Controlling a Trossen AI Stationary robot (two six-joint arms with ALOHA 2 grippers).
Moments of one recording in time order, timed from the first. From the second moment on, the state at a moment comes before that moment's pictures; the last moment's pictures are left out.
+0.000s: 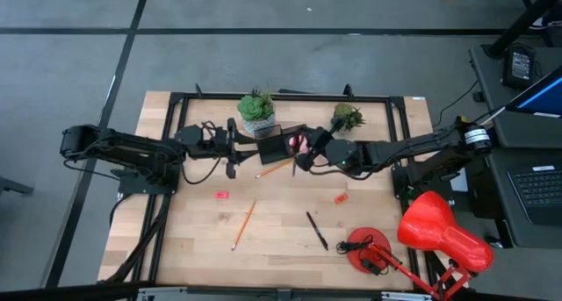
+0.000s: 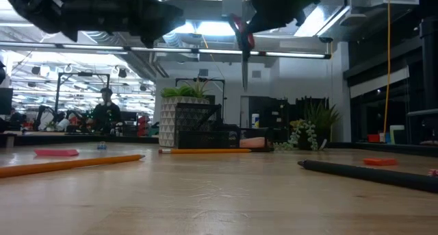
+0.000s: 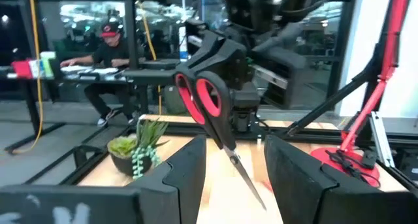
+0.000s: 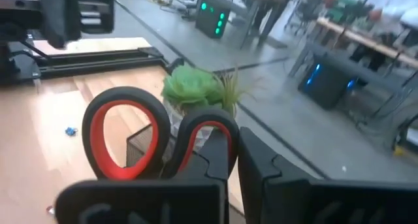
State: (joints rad) left arm 0.15 1.08 0.38 0.76 0.04 -0.04; right arm 0.11 1.44 0.99 0.08 0.85 0.02
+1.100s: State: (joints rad) left arm 0.12 1.41 0.67 0.73 -0.04 0.01; right arm 0.12 1.52 0.99 0.37 0.87 -0.27
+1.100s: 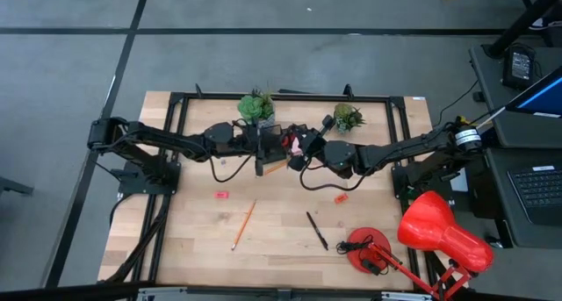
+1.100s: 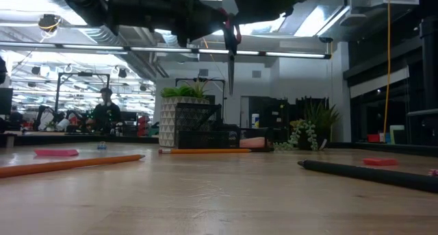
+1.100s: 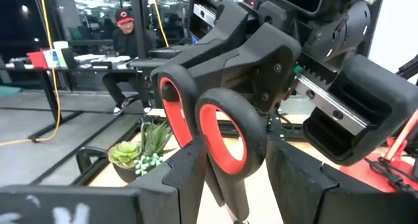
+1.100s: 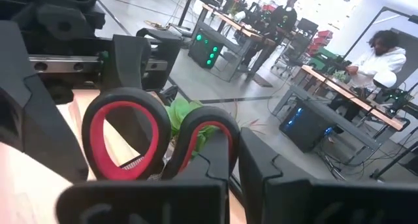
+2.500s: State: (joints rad) left arm 0.18 1.32 0.67 0.64 -0.07 0.14; right arm 0.16 1.52 0.99 0.37 0.87 -0.27
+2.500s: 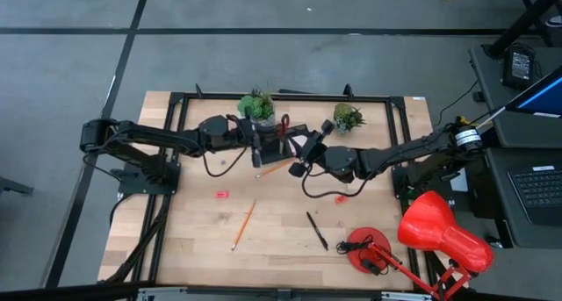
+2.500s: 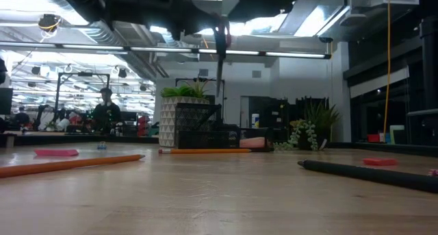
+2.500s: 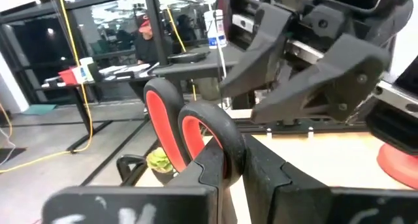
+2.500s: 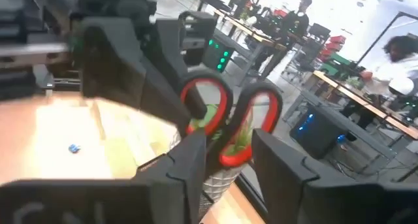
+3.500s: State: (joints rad) left arm 0.34 1.12 0.54 0.58 0.00 0.27; right arm 0.30 1.52 0.99 0.05 1.04 0.07
